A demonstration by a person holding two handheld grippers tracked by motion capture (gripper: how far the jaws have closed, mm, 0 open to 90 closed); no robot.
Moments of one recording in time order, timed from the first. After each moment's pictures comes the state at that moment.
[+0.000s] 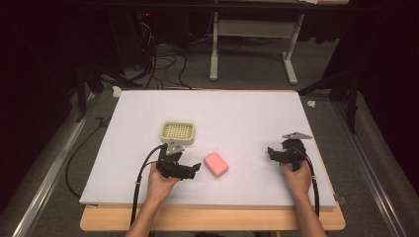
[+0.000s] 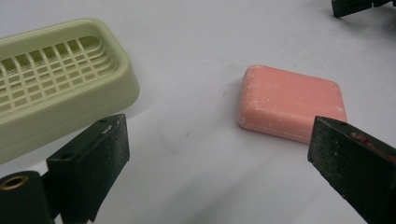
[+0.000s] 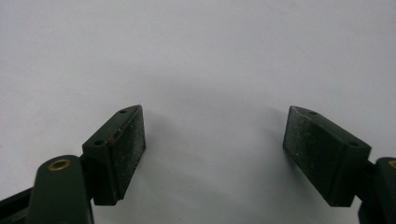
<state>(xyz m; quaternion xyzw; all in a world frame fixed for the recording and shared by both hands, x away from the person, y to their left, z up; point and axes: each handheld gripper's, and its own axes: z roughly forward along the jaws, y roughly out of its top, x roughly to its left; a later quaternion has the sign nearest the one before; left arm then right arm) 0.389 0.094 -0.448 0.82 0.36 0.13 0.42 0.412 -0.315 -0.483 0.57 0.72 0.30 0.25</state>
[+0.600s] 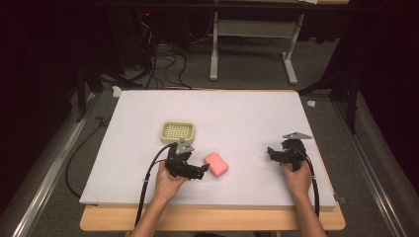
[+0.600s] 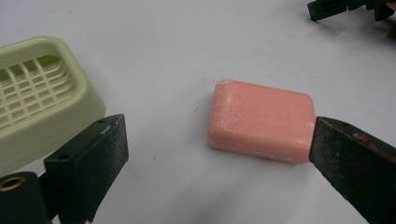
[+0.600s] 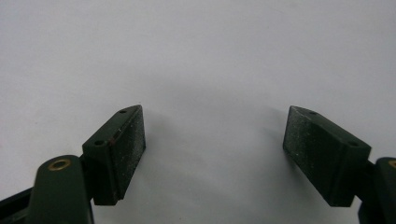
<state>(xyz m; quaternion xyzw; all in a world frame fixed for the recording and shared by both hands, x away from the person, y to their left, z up) 0.390 0.068 -0.445 0.83 0.34 0.12 0.42 0.412 -0.315 -0.483 0.57 0.73 0.29 0.25</state>
